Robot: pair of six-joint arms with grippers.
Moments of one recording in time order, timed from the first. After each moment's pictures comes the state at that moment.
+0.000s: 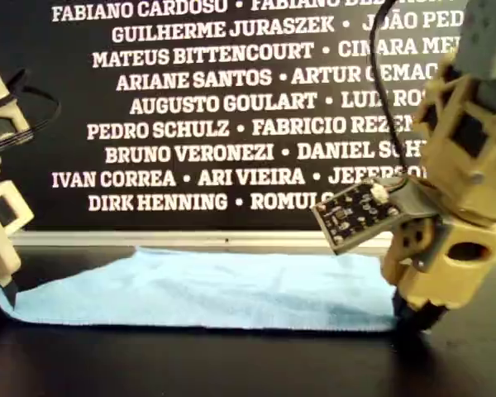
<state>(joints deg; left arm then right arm) -23.1 94.8 130.5 21.3 5.4 -5.3 12.4 95.4 131.1 28.7 -10.8 -3.6</state>
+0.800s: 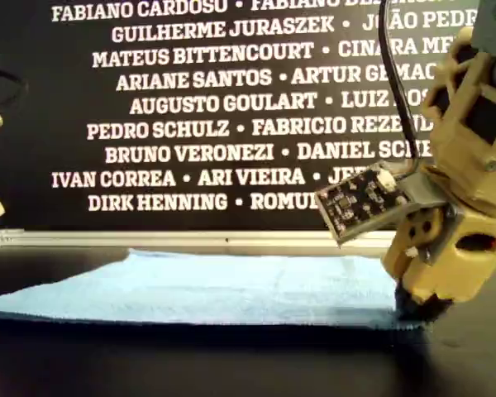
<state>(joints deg) -23.2 107.0 136.7 22.5 5.2 5.7 12.5 101.9 133.6 28.7 -11.0 -3.6</state>
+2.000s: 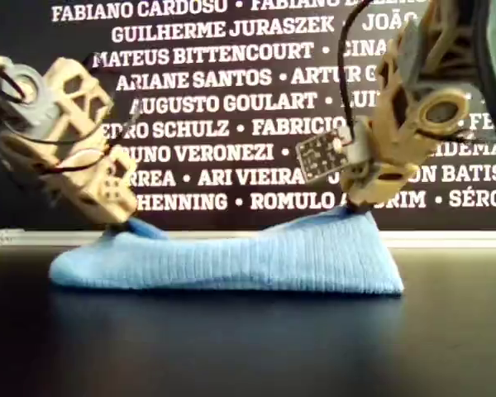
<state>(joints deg) -17.1 52.4 58.2 20.0 4.8 7.8 11.8 54.3 61.2 28.7 -10.6 -4.5</state>
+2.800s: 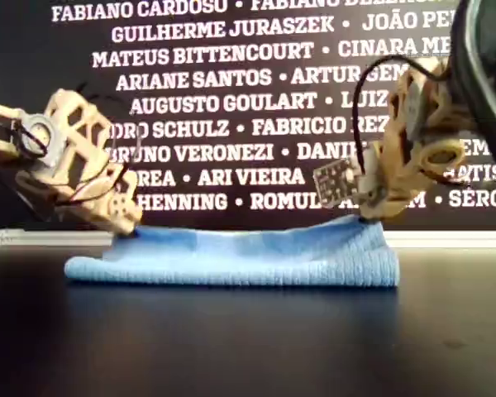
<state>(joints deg) -13.6 27.2 24.7 20.0 4.6 7.8 8.3 27.8 26.9 28.7 -10.6 -4.6</state>
